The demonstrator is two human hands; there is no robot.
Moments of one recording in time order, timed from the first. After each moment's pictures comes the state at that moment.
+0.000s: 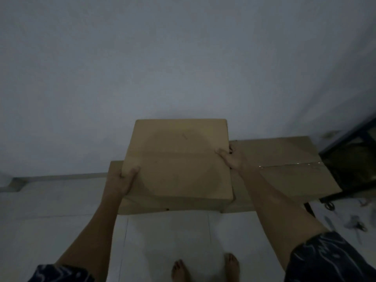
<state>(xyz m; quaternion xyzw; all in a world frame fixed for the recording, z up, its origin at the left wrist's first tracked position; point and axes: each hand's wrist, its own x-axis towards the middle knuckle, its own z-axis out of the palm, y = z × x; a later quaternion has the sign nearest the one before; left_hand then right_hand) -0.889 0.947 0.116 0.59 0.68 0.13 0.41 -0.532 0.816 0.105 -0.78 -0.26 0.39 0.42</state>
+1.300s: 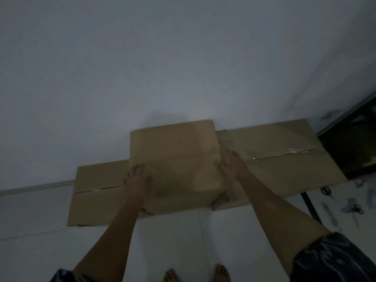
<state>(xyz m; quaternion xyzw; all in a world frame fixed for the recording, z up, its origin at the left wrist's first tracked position) -0.749 0.963 -0.045 0.80 0.56 0.03 0.22 -0.427 0.813 -0.097 -0.86 -0.36 0.35 0.12</state>
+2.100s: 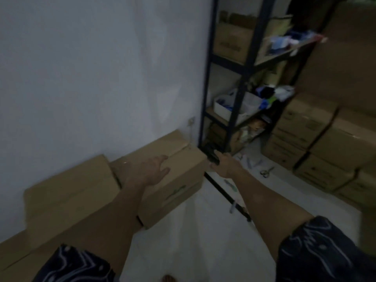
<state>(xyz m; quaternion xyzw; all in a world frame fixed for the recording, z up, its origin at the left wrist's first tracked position) -0.506 0.615 0.184 0.97 0.13 -0.11 0.19 -0.362 0.362 0.163 -0.95 -0.18 0.23 0.10</state>
